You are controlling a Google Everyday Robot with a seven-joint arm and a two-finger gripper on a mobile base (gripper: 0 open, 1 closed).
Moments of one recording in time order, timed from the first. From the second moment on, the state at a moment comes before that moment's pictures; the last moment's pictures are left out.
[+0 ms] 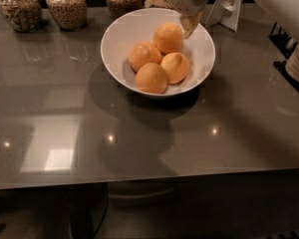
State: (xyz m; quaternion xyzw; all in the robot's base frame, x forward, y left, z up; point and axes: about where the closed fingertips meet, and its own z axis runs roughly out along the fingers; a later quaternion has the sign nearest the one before) arm 0.685 -0.073 0.991 -0.90 0.26 -0.30 0.20
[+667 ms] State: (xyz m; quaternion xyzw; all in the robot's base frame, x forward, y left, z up) arm 0.708 -0.086 0.966 -0.90 0.26 -0.29 0.18
